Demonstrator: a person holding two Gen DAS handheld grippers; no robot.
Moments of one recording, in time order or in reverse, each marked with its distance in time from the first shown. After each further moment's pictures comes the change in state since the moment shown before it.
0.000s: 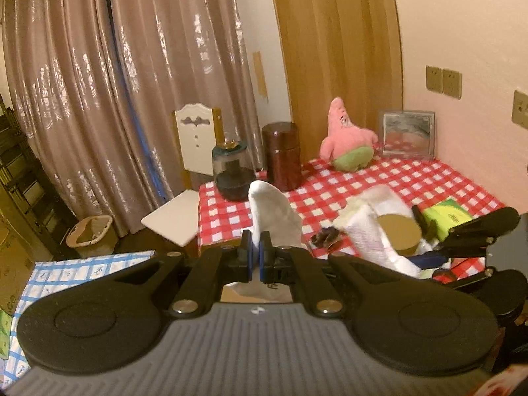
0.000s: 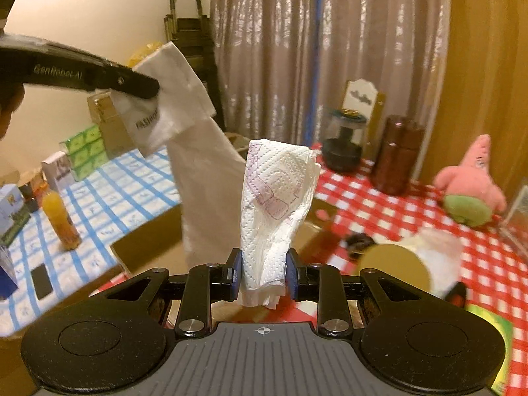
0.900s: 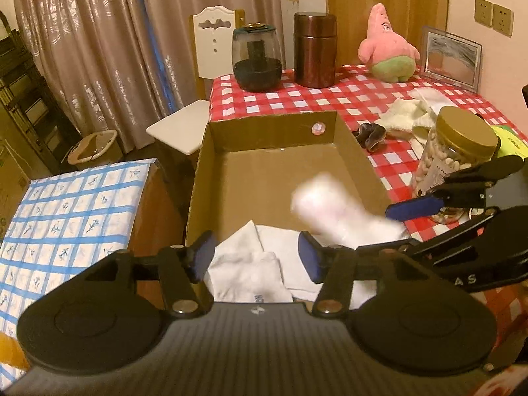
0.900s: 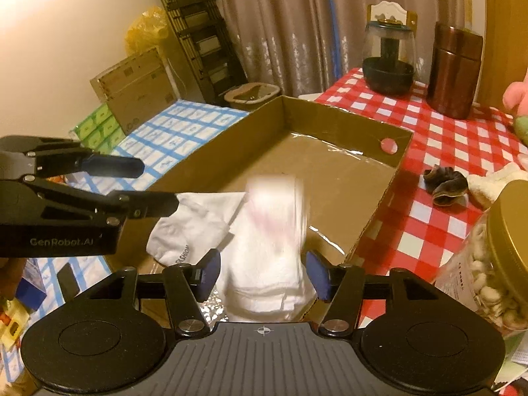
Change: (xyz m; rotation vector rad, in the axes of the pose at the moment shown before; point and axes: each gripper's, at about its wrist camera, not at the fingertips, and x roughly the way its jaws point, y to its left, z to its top) left arm 0.104 0.019 -0.118 -0.102 0.268 0.045; right arm 0.134 -0.005 -0.022 0.154 0.176 0.136
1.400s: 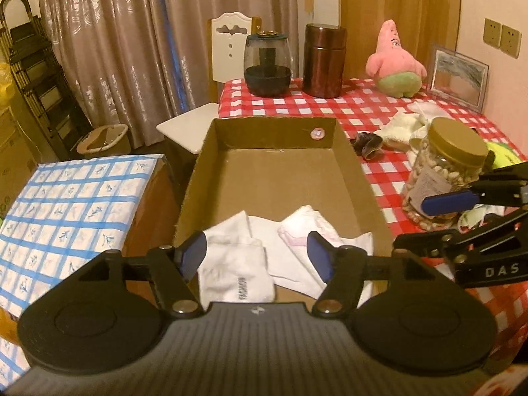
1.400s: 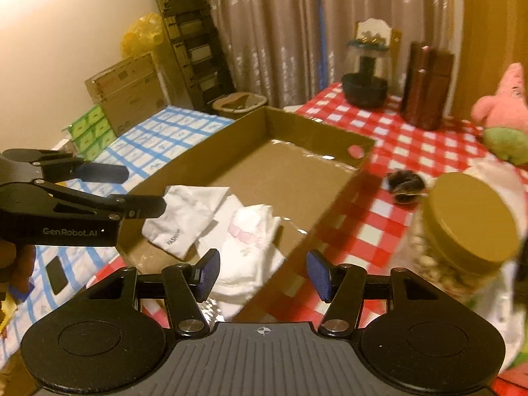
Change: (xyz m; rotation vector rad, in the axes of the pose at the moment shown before) left arm -0.022 -0.020 -0.015 -0.084 -0.039 0.019; right arm -0.058 0.001 -0.022 -0.036 -0.047 -0.085
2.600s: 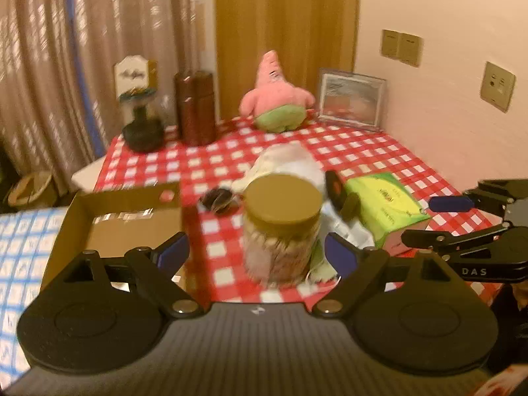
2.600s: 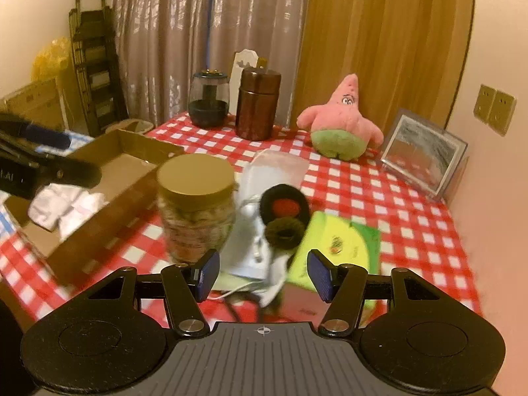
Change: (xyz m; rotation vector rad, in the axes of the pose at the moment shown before) left arm -0.031 -0.169 0.058 0.144 -0.111 -0.248; right arm -0.151 -0.123 -0.070 0.026 -0.108 -0.385
